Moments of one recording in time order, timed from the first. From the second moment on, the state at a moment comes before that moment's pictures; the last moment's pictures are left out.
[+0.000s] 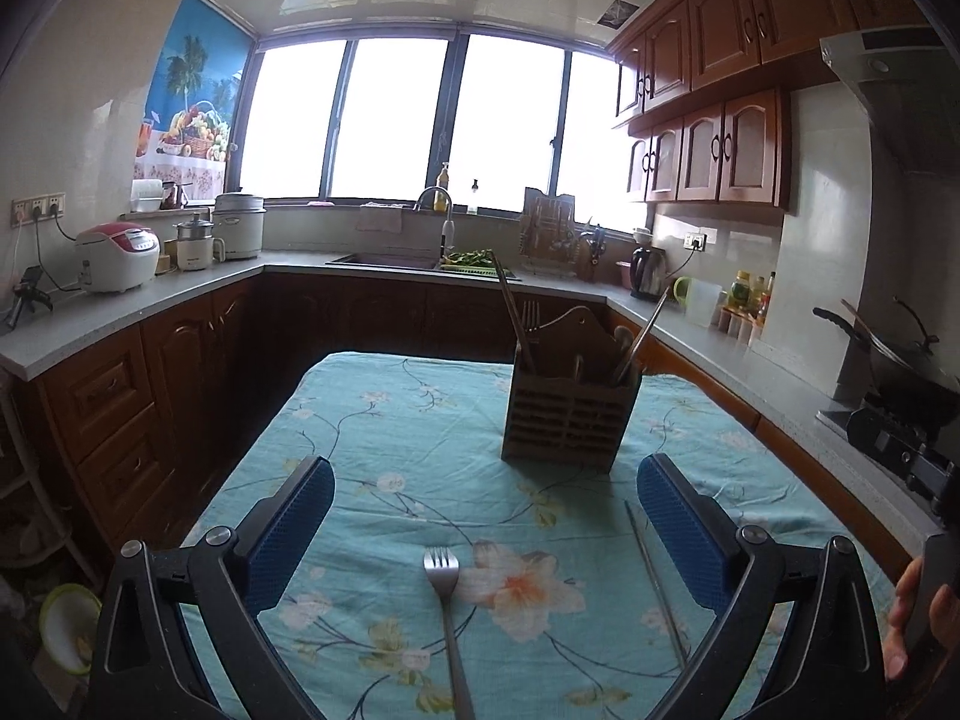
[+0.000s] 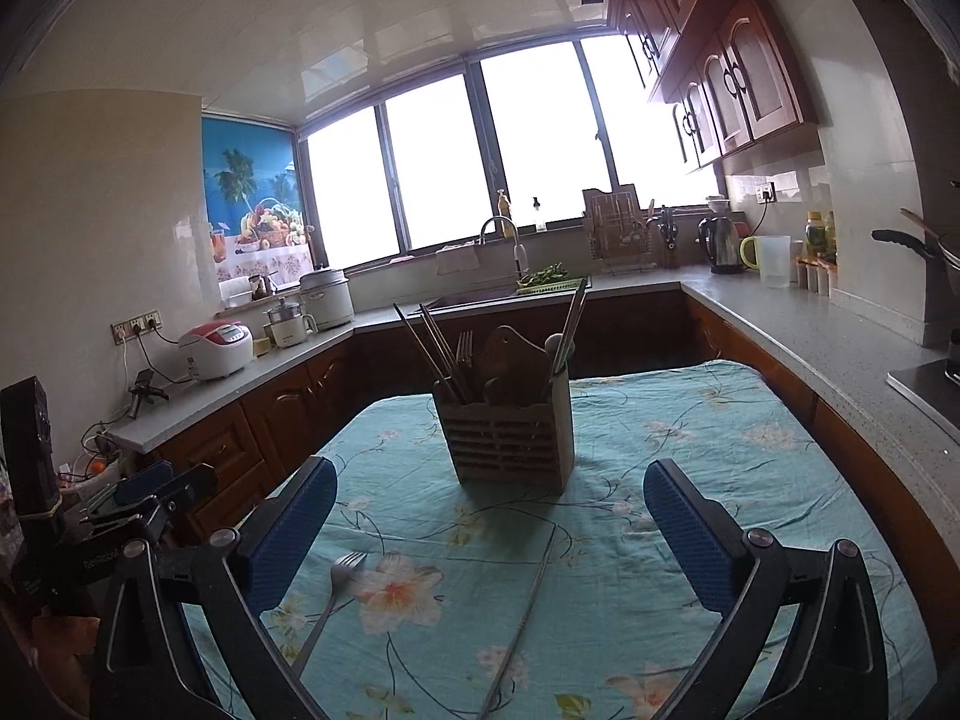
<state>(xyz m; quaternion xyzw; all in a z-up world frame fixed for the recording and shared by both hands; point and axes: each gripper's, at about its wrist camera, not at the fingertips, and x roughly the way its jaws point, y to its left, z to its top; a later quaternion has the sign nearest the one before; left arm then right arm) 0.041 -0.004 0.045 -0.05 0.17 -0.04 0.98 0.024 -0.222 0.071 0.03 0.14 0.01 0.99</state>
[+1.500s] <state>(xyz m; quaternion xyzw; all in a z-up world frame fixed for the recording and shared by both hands) -0.018 -0.013 -0.006 0.00 0.17 0.01 0.99 -0.046 -0.219 -0.025 0.02 0.16 -0.05 0.99</state>
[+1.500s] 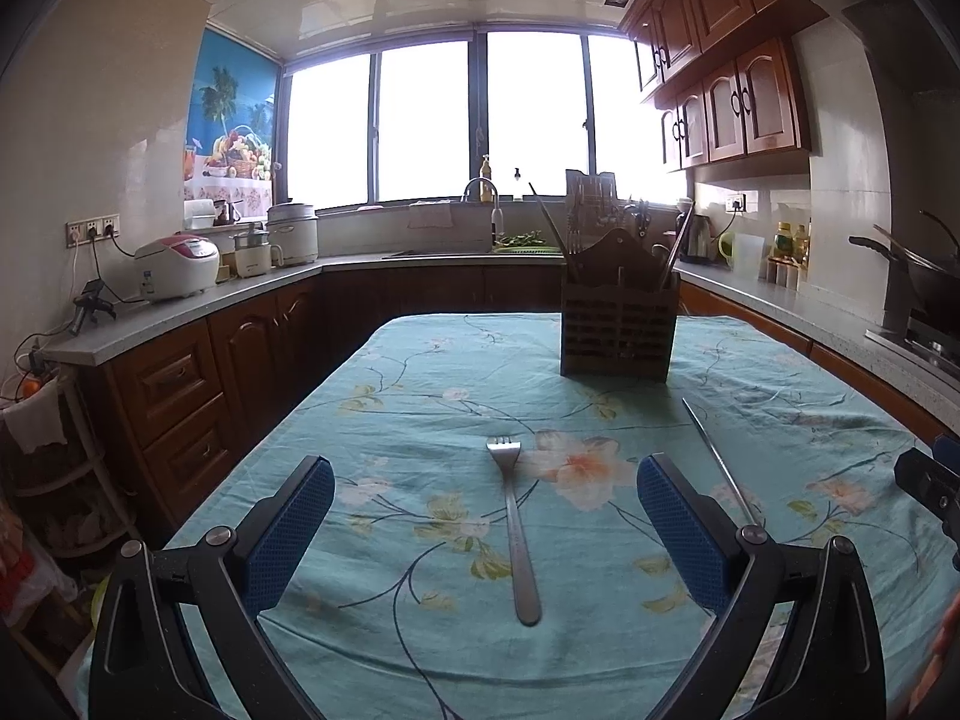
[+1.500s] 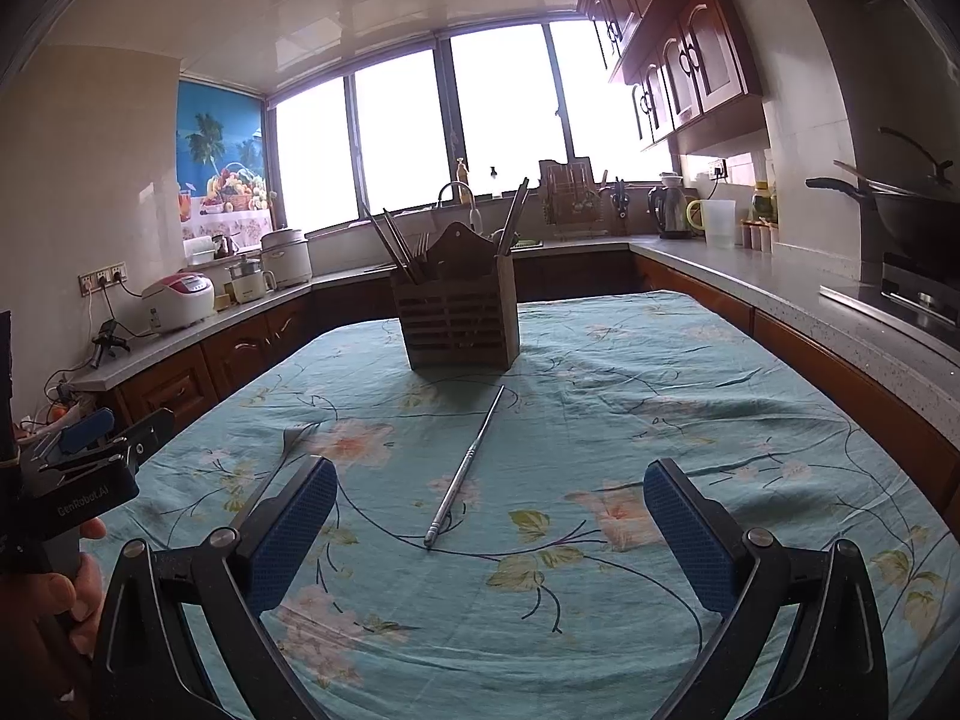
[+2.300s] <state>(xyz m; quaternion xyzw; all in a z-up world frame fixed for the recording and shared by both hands) -0.019 -0.016 -0.008 0.01 0.17 0.01 0.99 -0.048 -0.222 -0.024 0.02 0.15 -0.05 0.99</state>
